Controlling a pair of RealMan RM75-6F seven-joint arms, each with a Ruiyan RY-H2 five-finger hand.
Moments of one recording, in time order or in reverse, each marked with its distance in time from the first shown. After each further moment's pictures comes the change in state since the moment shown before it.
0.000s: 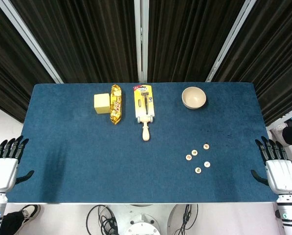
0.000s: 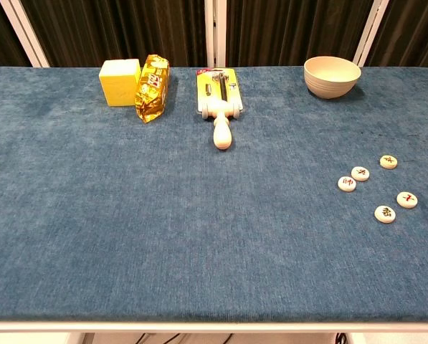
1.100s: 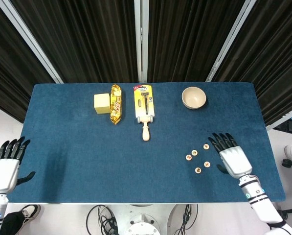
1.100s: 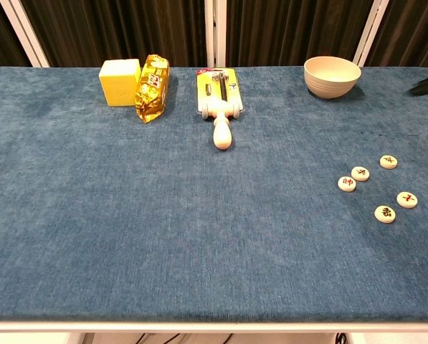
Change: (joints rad) left arm 0.003 0.010 0.008 -0.020 0.002 -0.003 -0.002; right arm 0.256 -0.096 0.033 -0.074 0.045 -0.365 -0.265
